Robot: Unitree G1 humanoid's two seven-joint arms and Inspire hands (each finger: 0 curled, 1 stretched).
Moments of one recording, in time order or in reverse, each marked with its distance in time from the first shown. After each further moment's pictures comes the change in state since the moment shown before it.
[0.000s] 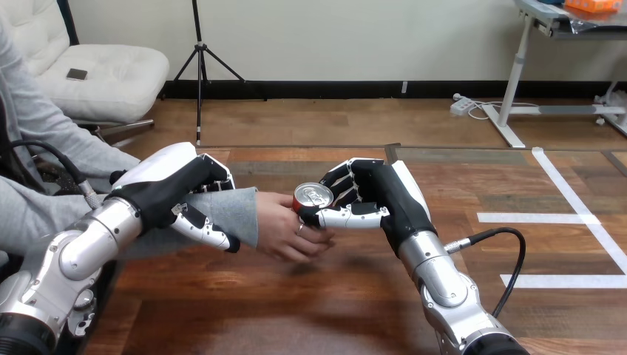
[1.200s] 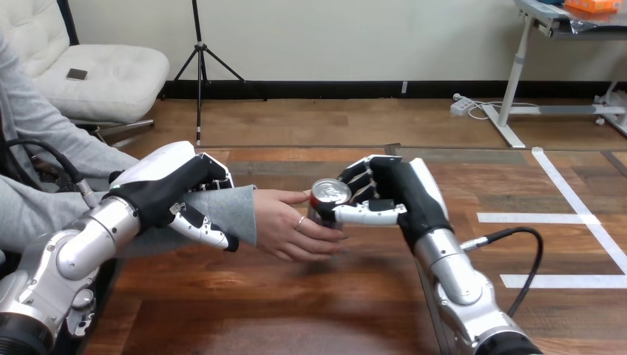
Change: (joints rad) left arm 0.000 0.006 0.000 0.000 -0.001 -0.011 0.001; right arm 0.001 -0.033 -0.016 0.000 0.003 0.000 -0.002
